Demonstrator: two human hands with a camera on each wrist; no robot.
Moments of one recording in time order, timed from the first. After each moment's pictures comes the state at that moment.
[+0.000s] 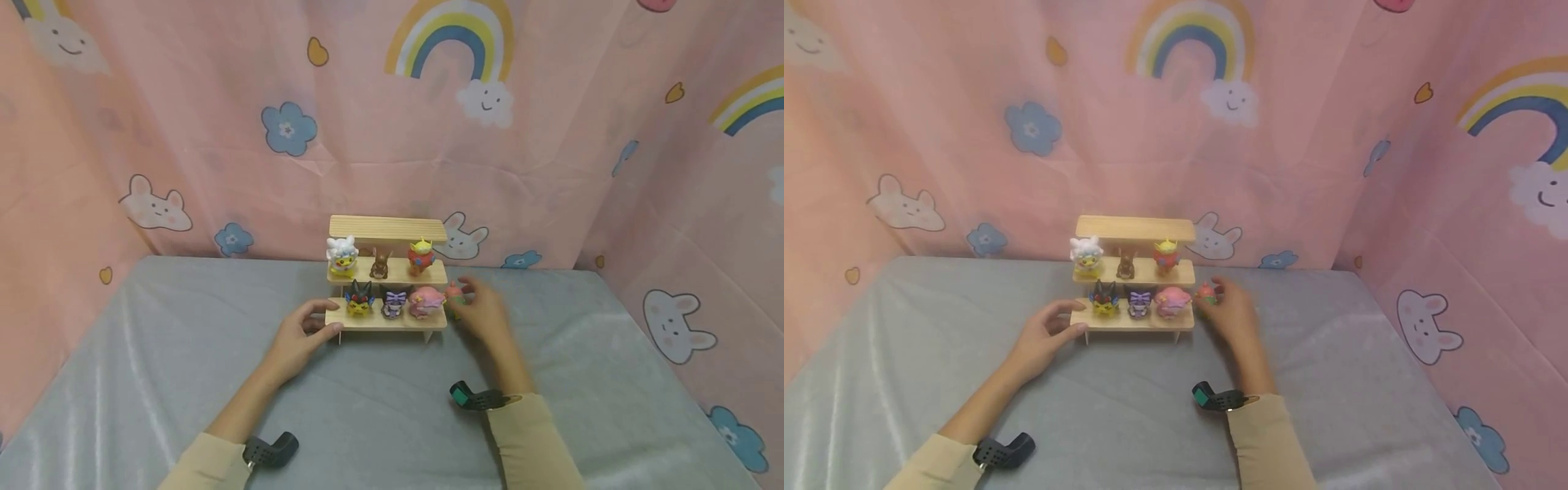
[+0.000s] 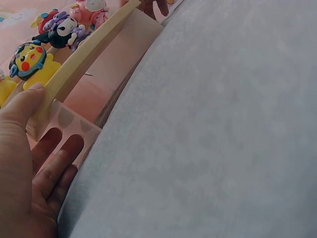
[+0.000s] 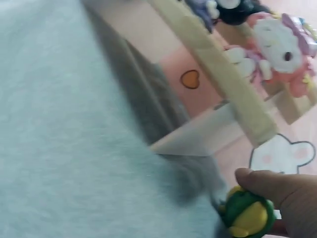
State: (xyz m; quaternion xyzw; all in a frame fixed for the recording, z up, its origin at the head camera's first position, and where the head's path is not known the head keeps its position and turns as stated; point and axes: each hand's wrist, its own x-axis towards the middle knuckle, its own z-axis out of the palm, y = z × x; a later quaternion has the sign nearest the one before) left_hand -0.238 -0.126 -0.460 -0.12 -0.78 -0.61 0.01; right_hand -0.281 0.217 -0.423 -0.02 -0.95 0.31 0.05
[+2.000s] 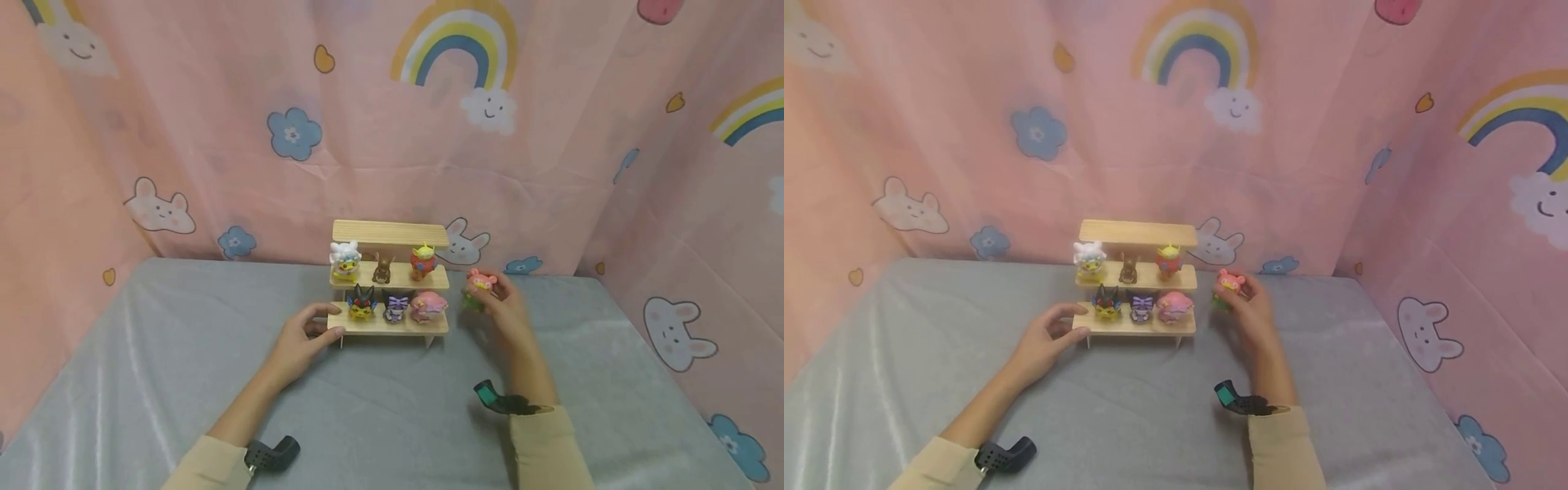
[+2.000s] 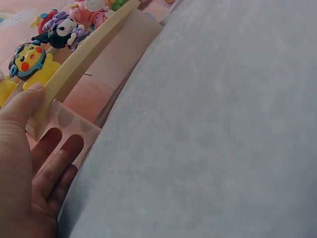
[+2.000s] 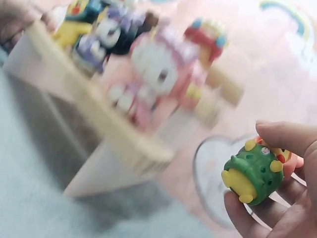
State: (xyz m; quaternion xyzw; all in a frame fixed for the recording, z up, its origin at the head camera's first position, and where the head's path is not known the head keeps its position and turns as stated) left_hand -0.237 -0.127 -0.459 -0.13 -0.78 -0.61 0.01; right_hand -0.271 0.233 -0.402 -0.03 -0.74 0.67 0.04
